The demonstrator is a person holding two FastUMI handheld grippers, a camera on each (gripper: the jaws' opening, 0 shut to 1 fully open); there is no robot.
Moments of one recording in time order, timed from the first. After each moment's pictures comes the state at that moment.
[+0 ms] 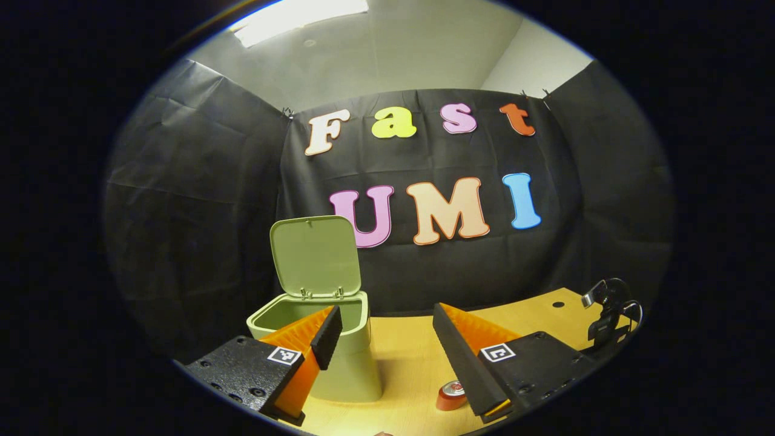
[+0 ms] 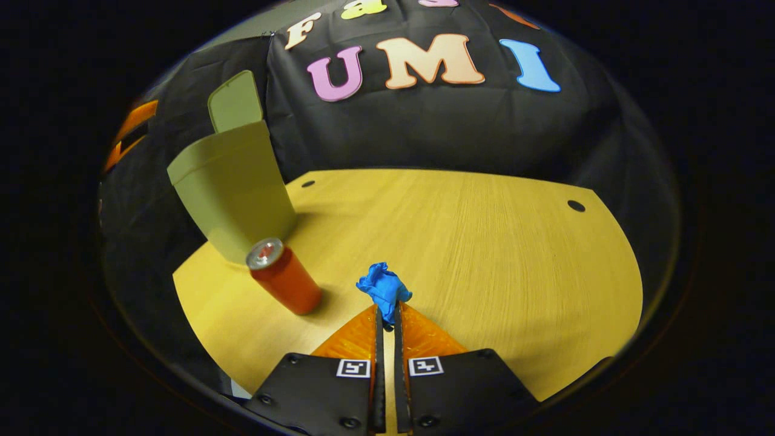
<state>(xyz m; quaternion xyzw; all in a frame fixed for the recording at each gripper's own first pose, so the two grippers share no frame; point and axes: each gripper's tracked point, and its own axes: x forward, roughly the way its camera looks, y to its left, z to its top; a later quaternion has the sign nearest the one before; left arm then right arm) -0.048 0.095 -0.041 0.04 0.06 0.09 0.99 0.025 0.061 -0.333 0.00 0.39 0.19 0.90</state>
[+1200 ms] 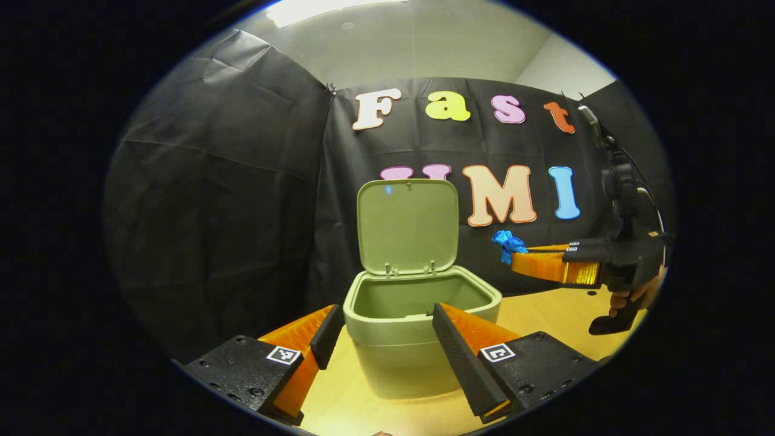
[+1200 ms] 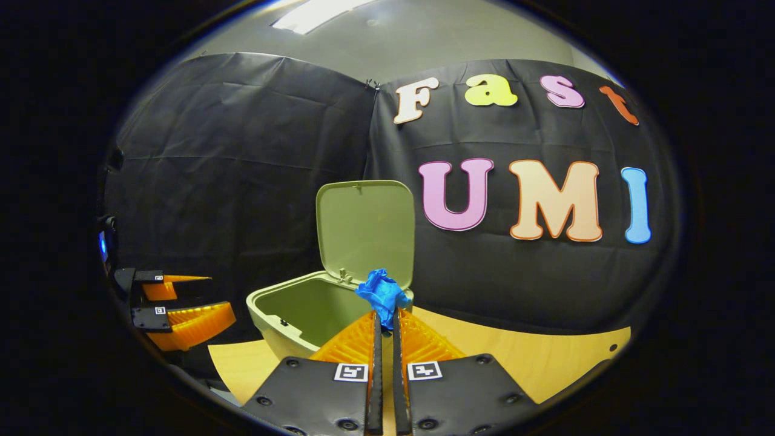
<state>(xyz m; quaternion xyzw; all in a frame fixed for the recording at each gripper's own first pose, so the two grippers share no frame) -0.091 0.277 -0.089 0.02 0.10 0.15 0.98 0.111 0.373 -0.115 -0.03 0.14 0.34 0.93</state>
